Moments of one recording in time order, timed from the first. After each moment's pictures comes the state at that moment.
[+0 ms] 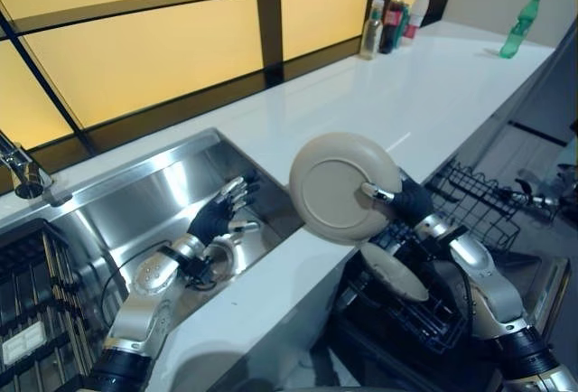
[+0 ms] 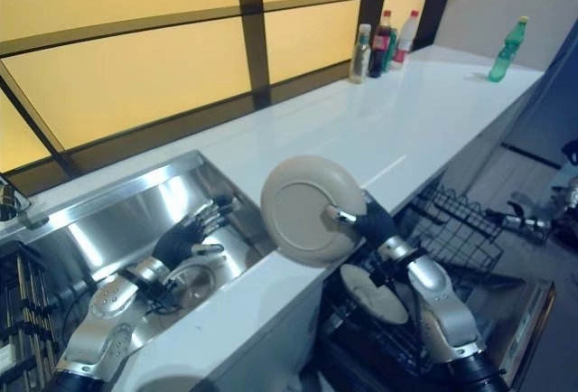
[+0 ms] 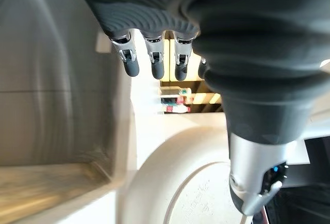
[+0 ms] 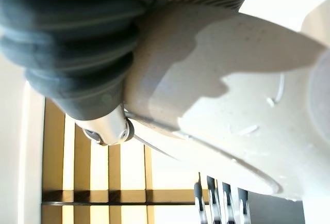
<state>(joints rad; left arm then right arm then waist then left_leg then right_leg) 0.00 0.47 -0.07 0.00 -0.45 -0.09 -0.39 -0.12 -0.53 0.11 -0.12 0.63 0.01 0.27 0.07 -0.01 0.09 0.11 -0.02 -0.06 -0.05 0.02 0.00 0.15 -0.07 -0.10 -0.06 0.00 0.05</state>
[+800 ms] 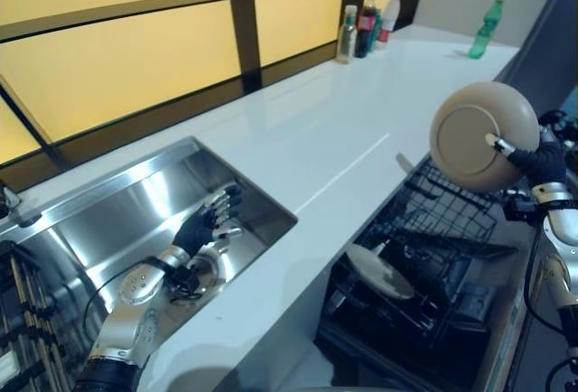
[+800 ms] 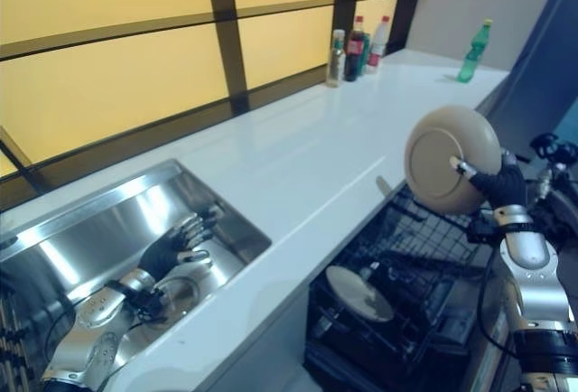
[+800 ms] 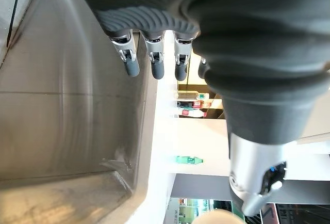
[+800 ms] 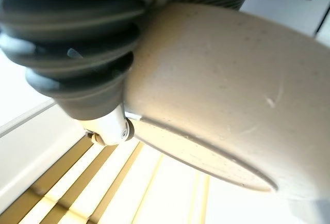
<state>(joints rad) 0.02 0.51 -0.02 0.07 -0.49 -0.05 -0.38 -0.14 -0.74 -0.21 0.13 0.45 -0.08 -0.03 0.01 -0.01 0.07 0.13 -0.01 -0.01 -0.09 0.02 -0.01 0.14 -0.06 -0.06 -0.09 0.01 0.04</state>
